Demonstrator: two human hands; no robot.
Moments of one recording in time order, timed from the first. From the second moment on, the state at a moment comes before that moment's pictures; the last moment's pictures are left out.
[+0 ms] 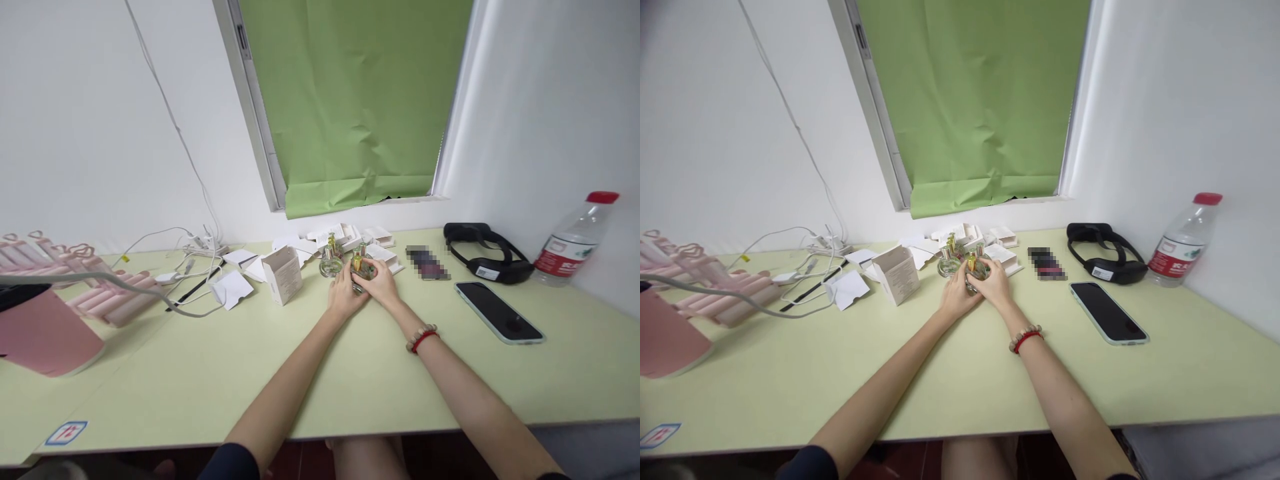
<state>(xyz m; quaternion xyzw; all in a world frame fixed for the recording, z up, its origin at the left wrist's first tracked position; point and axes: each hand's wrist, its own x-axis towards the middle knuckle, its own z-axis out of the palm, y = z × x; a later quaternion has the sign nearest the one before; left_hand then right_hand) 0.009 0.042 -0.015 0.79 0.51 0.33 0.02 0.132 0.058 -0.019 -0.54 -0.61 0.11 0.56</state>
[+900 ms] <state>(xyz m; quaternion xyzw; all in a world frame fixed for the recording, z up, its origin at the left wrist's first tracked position) 0.011 0.039 -0.010 0.79 0.53 0.31 0.02 0.139 0.066 -0.027 -0.55 -0.56 0.20 0.59</state>
